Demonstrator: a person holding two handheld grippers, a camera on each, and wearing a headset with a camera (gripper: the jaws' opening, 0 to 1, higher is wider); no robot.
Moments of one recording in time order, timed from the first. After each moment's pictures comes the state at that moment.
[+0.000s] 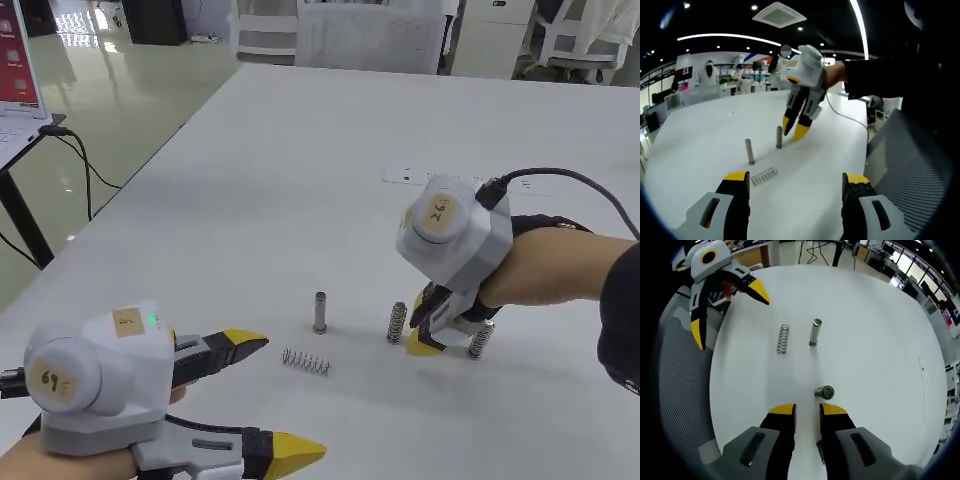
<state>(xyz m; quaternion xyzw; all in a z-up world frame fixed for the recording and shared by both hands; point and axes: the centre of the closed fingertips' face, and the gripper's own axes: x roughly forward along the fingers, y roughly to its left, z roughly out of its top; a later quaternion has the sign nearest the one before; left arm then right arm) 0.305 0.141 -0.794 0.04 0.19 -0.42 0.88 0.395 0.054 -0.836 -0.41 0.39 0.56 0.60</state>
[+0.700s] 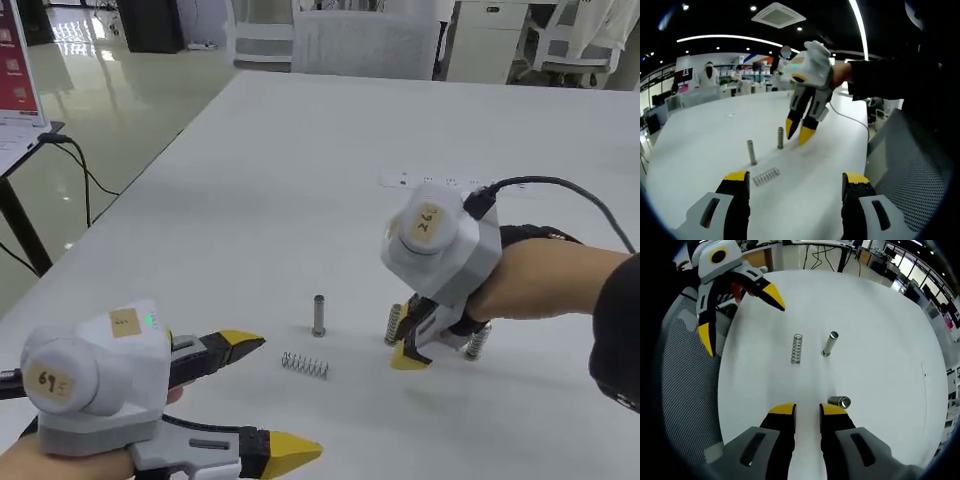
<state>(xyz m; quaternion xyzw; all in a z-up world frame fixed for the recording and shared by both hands) 0.304 0.144 -0.791 0.05 0.19 -0.42 0.89 0.374 0.069 -0.829 -0.41 0.38 0.58 0.60</state>
